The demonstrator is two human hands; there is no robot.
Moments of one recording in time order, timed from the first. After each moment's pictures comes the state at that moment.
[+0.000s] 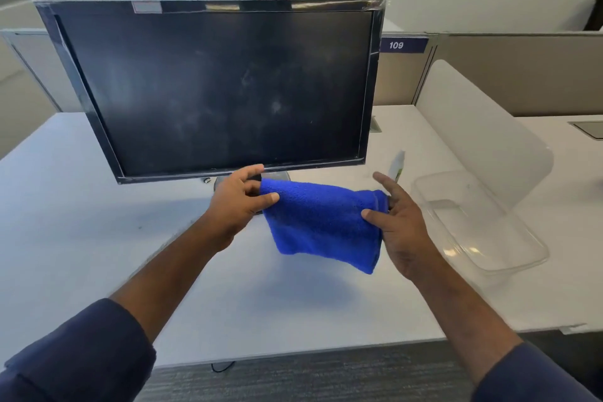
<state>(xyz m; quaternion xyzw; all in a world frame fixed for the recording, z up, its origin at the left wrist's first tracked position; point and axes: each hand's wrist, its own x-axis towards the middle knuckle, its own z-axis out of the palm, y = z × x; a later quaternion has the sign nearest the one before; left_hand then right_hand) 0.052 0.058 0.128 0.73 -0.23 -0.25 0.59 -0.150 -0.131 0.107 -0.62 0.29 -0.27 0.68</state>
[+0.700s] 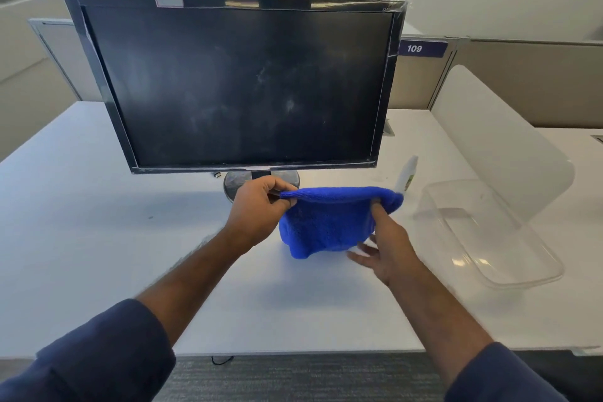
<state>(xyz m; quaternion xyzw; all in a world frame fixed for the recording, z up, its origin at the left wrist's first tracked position) 0.028 0.049 0.122 0.81 -0.30 -0.10 0.49 -0.119 -0.113 0.091 -0.42 0.49 -0.17 0.75</state>
